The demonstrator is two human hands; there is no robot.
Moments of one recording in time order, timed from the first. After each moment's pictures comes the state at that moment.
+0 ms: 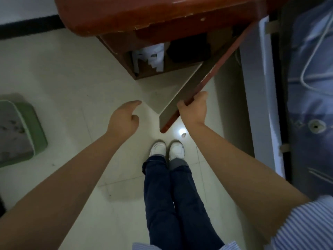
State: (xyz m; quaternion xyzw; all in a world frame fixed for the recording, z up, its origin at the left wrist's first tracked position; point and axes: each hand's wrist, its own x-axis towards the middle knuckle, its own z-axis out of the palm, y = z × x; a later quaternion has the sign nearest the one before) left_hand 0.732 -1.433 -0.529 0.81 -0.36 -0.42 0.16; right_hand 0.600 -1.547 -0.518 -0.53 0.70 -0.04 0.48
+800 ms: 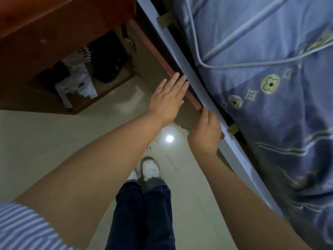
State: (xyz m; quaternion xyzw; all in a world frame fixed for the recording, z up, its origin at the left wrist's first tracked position) left_hand 0.497 -1.639 -0.545 0.57 -0.79 -0.21 -0.09; right_hand 0.382 -1.583 -0.531 -0.62 0.76 0.03 0.17
